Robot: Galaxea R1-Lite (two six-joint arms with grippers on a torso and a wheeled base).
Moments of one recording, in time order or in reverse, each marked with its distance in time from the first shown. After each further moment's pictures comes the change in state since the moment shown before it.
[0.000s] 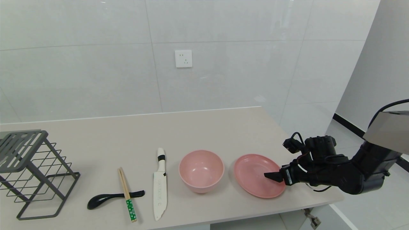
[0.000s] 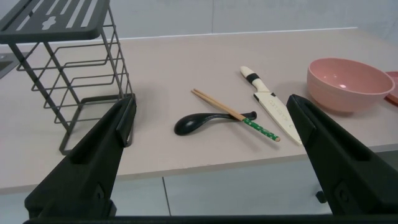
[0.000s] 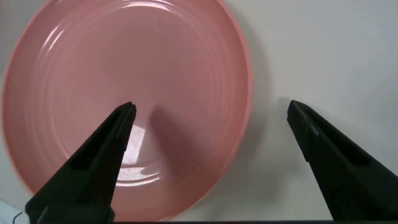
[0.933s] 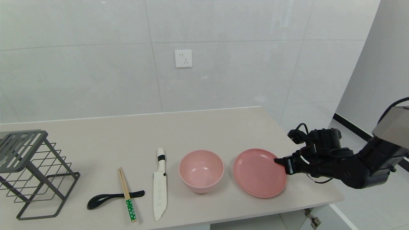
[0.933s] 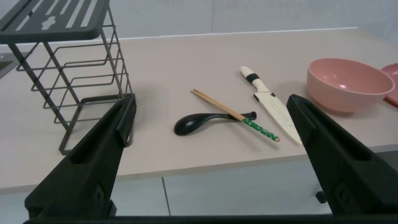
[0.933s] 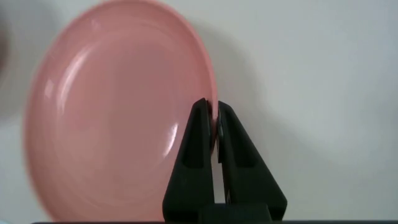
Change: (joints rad) left arm 0.000 0.000 0.000 0.000 0.000 -0.001; right arm -0.020 -0.064 -0.032 -0.009 -0.011 0.082
